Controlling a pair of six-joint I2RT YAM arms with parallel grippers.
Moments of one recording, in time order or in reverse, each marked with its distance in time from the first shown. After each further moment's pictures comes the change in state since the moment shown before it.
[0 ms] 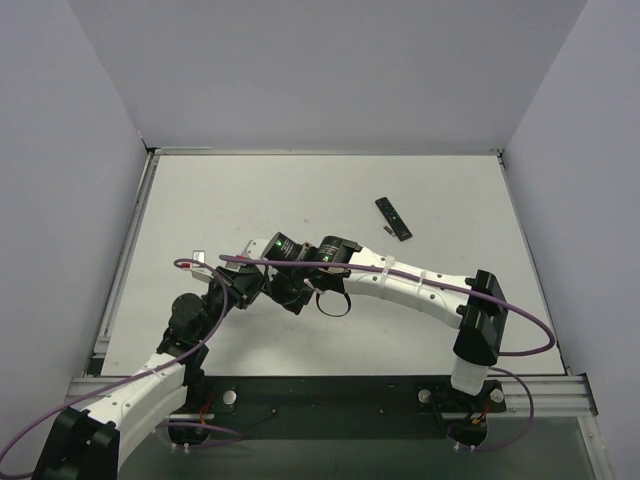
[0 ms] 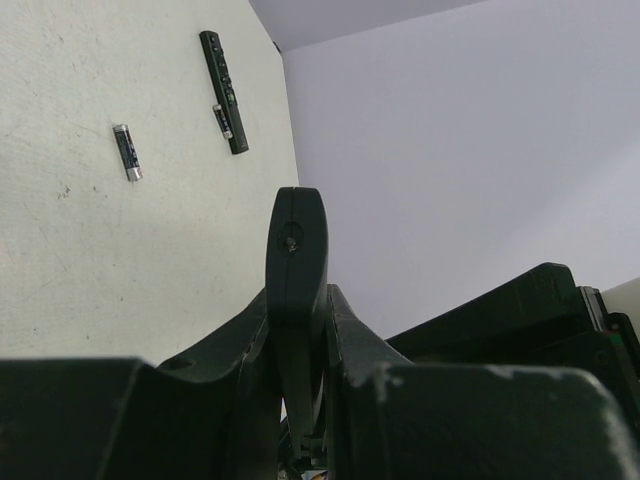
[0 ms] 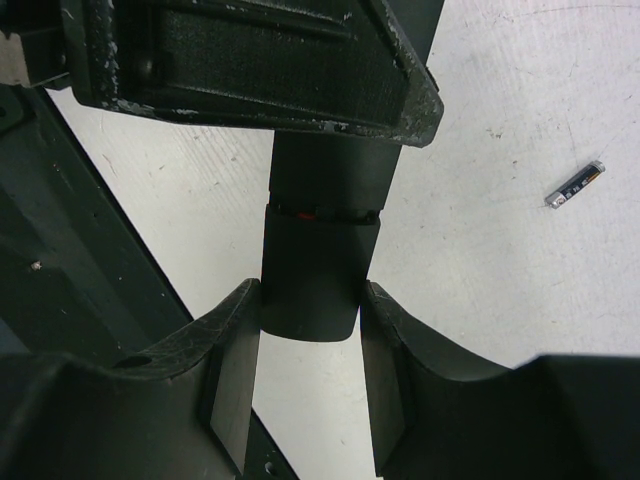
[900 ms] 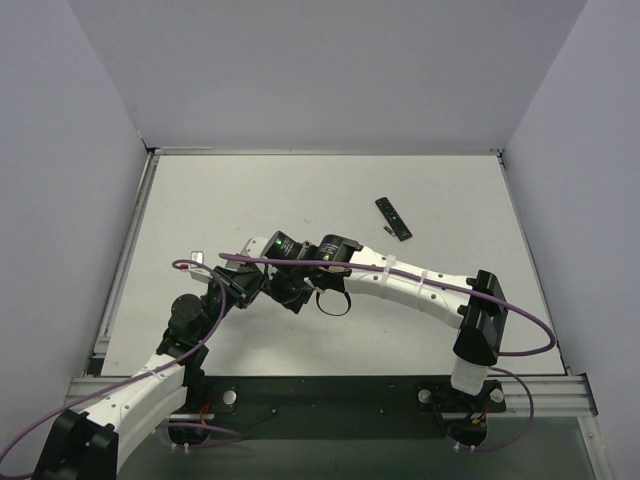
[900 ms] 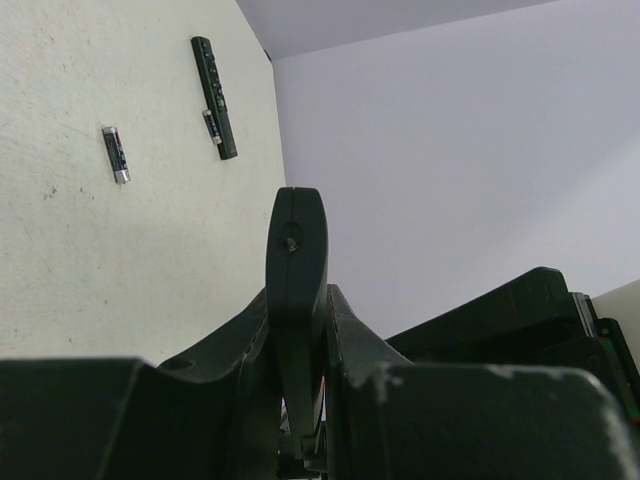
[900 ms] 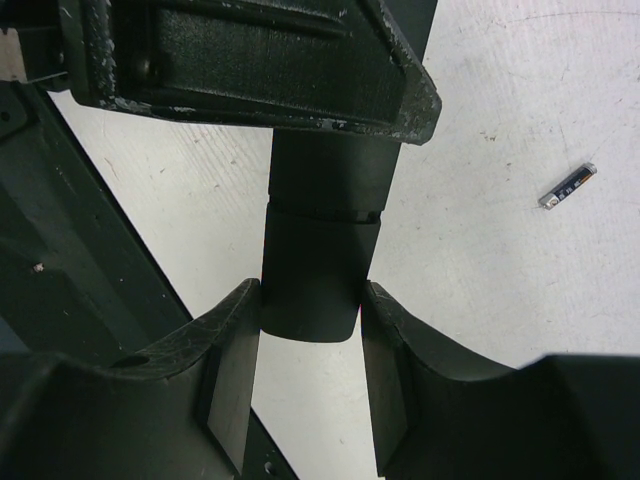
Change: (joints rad) left arm -0.008 -0.020 -0.001 -0.003 -0.028 -0.041; right arm 0.000 0.000 0.017 -0.010 0.004 0.004
